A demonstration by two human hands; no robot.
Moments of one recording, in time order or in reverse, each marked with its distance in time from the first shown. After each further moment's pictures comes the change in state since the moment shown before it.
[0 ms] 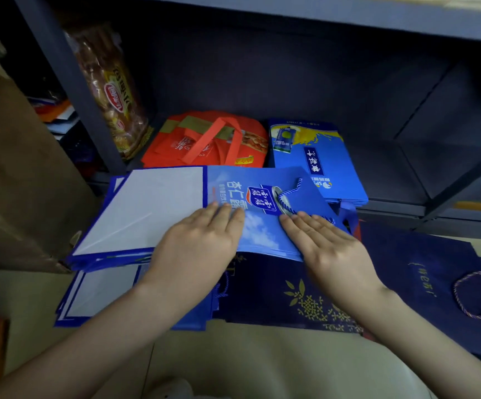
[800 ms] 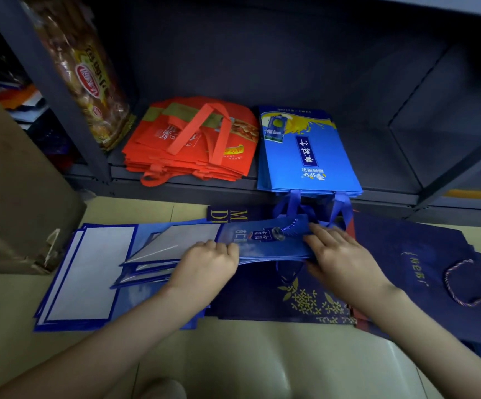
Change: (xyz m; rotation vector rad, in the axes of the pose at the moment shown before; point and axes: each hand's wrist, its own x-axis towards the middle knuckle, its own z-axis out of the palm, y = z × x) left_hand -0.014 0.018 0.083 0.069 -0.345 0.091; right_hand -0.046 0.032 0.031 -0.001 -0.405 0.183
